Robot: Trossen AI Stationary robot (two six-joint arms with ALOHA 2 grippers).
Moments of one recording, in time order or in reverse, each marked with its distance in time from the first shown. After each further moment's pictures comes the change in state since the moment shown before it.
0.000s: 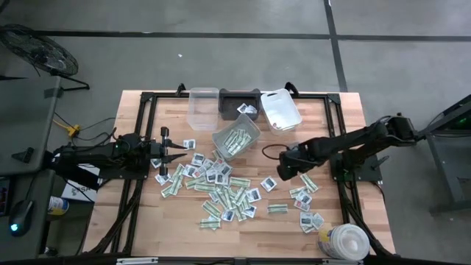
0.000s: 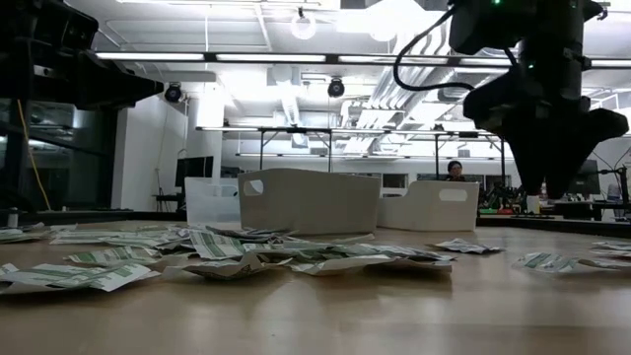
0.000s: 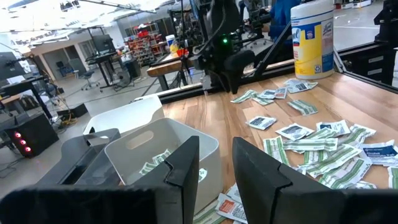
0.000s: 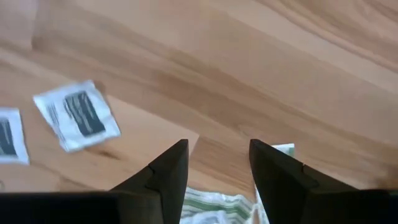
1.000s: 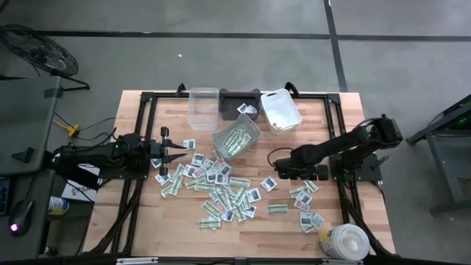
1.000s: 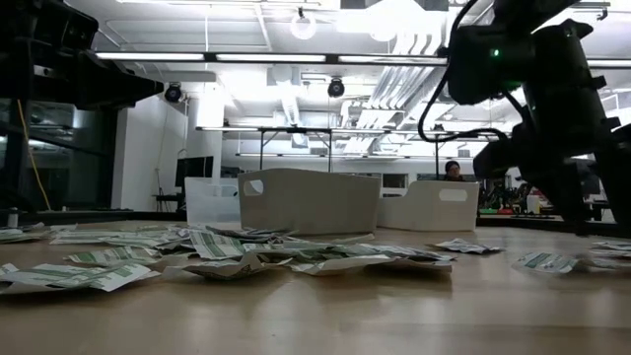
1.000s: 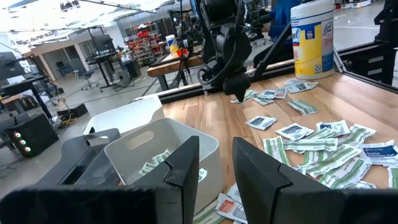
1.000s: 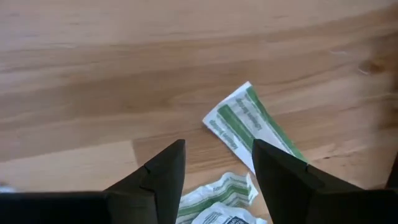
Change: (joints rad) left arm 0.000 0.000 0.000 0.000 0.000 0.000; right arm 0.029 0.189 0.000 -0.092 -0.121 0.494
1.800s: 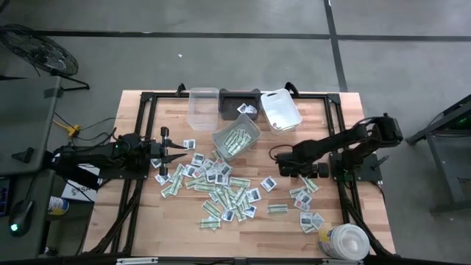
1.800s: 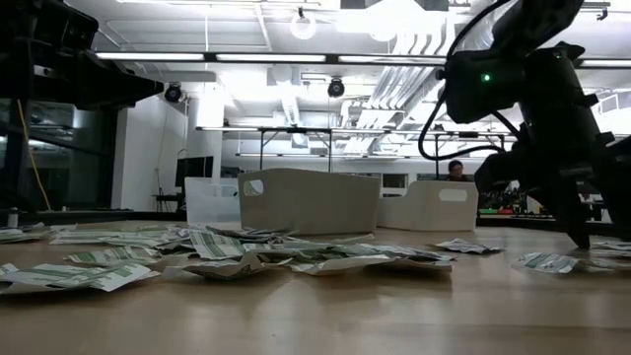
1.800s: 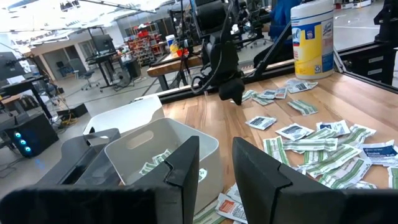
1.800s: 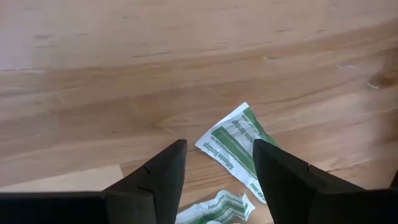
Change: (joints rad) left arm 0.000 0.000 0.000 0.000 0.000 0.000; right arm -0.091 0.007 -0.096 0.114 -0.073 -0.077
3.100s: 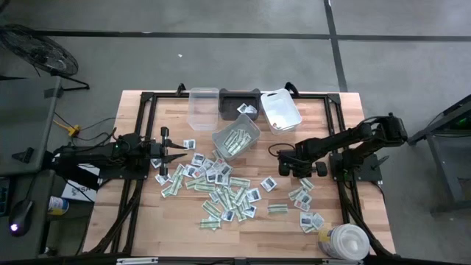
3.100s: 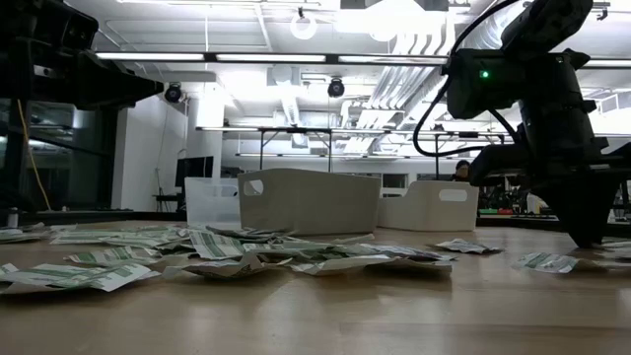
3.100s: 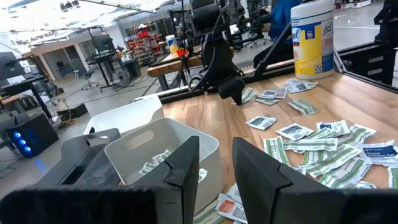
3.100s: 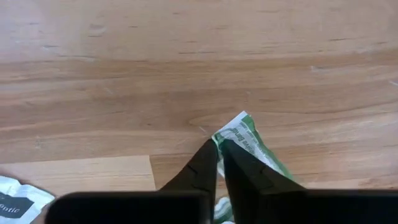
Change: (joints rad) left arm 0.000 0.000 0.000 0.000 0.000 0.000; right arm -0.027 -0.015 -0.069 0.129 0.006 -0.113
